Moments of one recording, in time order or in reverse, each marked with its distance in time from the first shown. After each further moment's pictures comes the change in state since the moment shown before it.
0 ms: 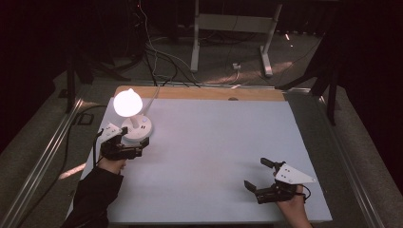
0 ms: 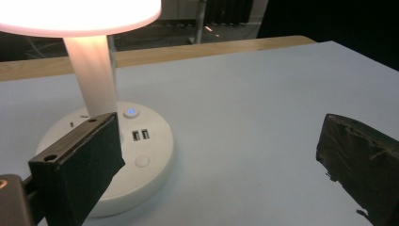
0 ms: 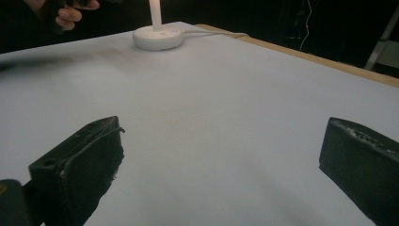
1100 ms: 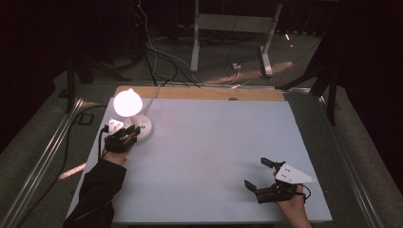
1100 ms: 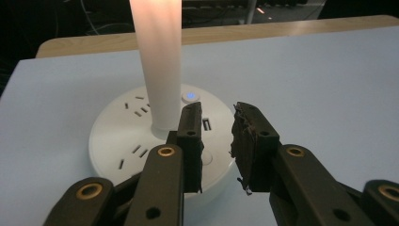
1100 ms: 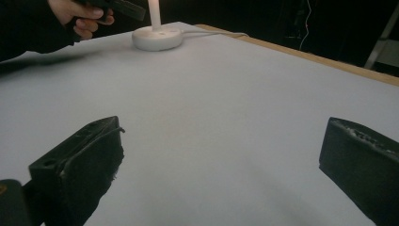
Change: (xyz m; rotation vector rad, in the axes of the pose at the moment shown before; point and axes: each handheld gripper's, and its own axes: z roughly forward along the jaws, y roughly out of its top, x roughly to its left) left arm 0.017 -0.006 0.031 0.065 0.183 -0.028; right arm -0.001 0.000 0.000 -0.002 0.001 0.007
